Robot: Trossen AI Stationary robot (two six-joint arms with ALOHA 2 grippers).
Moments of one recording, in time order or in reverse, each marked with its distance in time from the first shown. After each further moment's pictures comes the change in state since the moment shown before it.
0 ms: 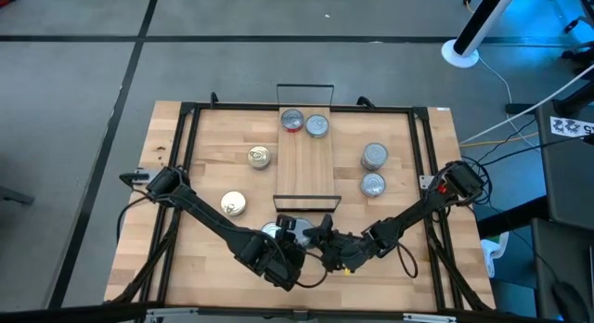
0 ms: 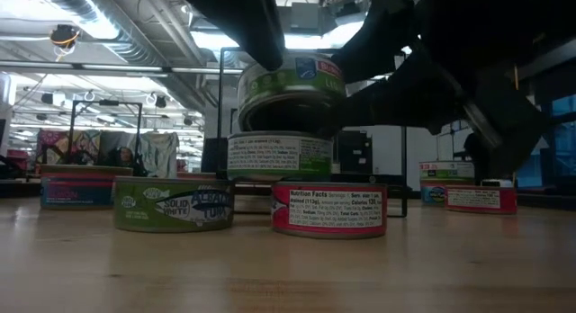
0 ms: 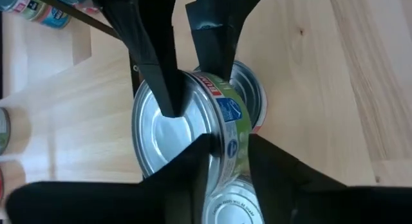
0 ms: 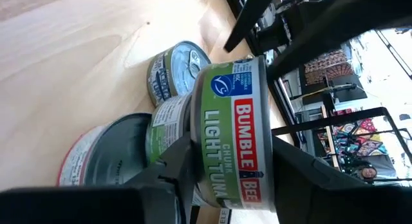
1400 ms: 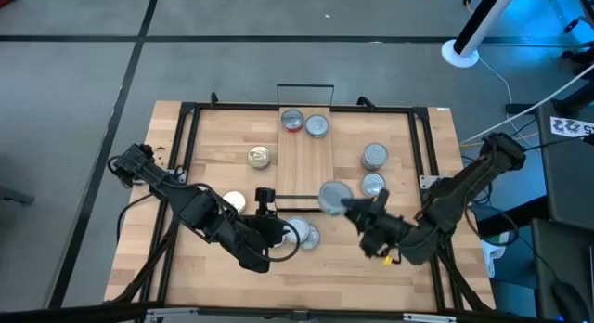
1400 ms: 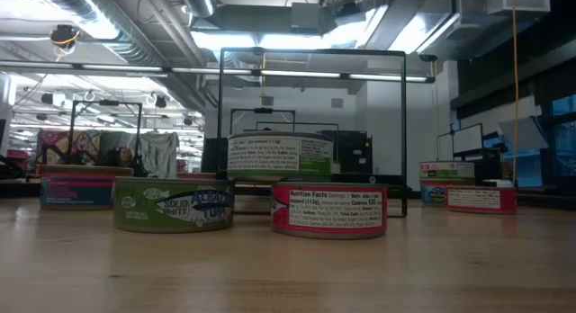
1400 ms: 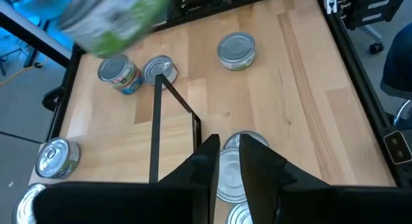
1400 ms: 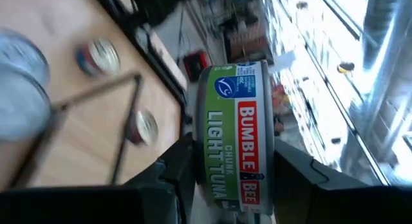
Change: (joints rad) left arm -0.003 -0.345 0.083 -0.046 -0.027 0.039; right arm 0.120 -0.525 0.172 -0.598 0.434 -0.055
